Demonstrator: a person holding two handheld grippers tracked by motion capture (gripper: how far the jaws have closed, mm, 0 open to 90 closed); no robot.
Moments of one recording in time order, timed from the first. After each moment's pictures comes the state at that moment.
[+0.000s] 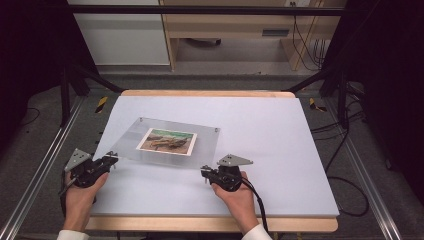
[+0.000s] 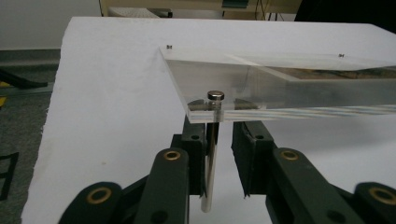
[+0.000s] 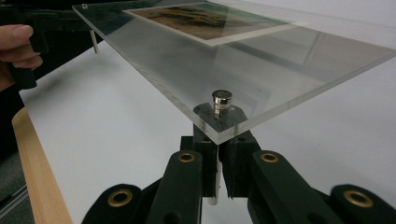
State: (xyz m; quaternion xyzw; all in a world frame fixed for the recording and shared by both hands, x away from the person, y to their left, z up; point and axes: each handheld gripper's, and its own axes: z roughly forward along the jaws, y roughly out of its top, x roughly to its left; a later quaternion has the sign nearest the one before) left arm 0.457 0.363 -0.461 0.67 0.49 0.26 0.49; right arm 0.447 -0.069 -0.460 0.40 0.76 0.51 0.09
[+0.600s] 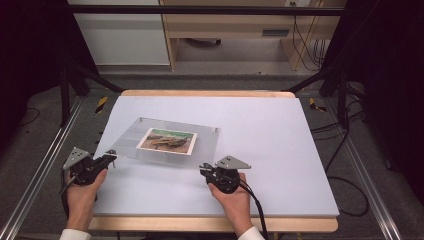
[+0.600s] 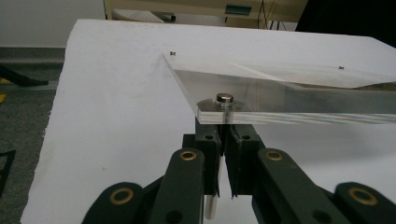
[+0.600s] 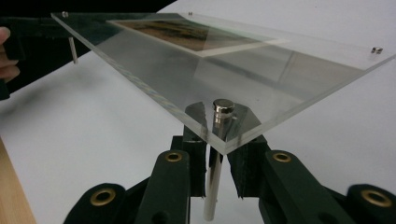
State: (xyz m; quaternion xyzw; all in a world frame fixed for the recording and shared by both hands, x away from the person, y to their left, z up) left arm 0.458 0.363 -0.456 0.66 0.50 0.26 0.50; right arm 0.443 -0.060 -0.462 0.41 0.73 0.52 0.14
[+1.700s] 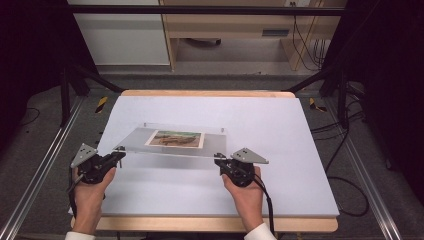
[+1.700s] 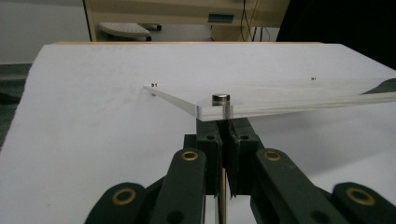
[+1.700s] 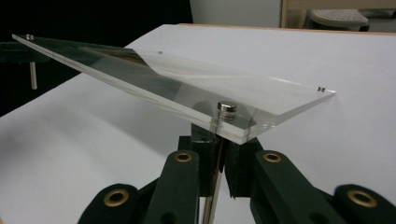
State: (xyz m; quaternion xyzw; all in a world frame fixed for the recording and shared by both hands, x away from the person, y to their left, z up) left arm 0.450 0.320 -0.427 0.67 0.48 0.26 0.51; right arm 0.445 -0.098 -0.429 0.43 0.71 0.53 0.19
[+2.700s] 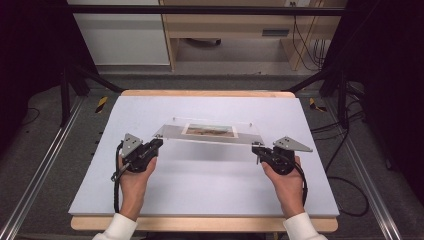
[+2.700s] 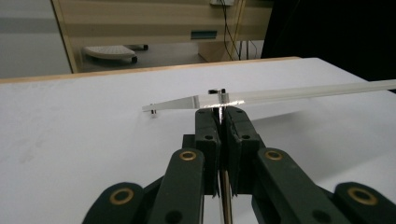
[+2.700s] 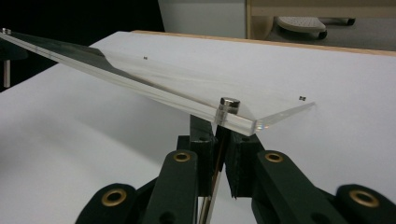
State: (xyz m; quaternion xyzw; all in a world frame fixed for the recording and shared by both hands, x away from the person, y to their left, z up) left arm 0.476 0.218 -0.426 0.67 0.45 0.28 0.53; right arm 0.470 -0.200 -0.420 0.45 0.70 0.51 0.22
